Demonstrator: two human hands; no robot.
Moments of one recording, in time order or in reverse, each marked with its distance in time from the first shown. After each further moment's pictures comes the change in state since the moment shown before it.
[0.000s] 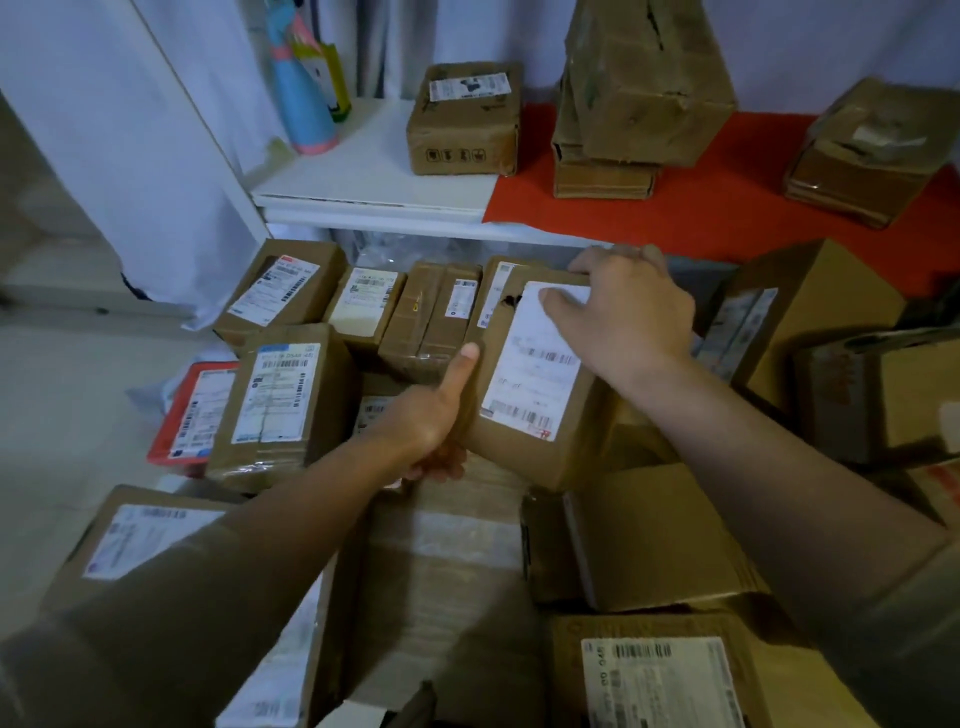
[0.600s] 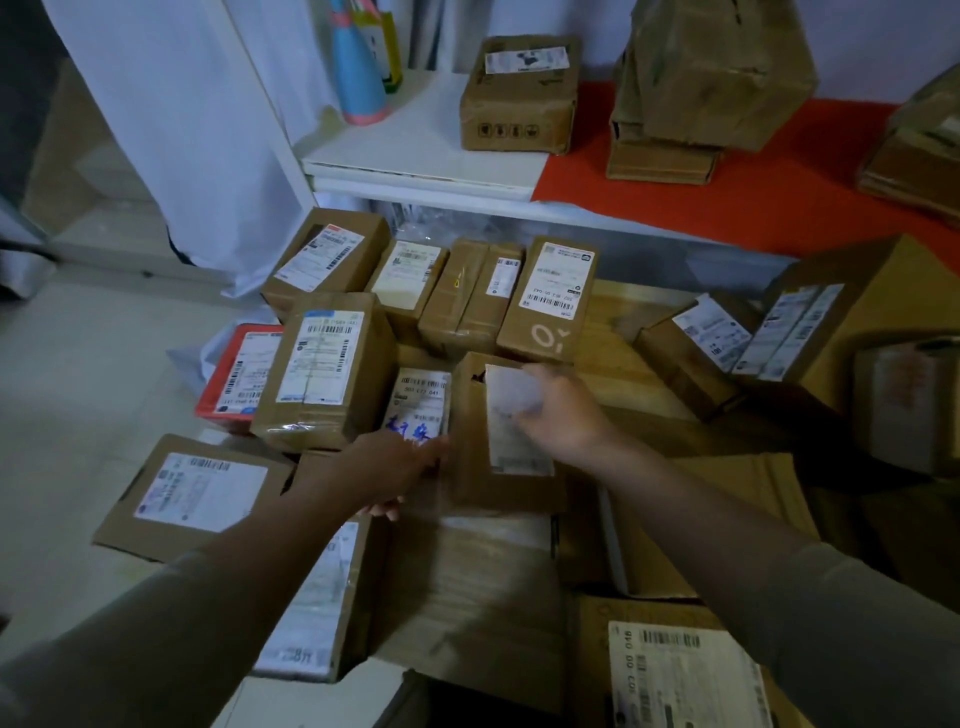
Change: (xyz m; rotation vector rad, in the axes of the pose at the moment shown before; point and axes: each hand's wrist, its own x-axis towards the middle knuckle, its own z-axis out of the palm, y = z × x) left_hand 0.005 -0.097 -0.027 0.358 -0.008 -0.210; right_hand -0.061 -0.020 0.115 0.328 -0.618 0.028
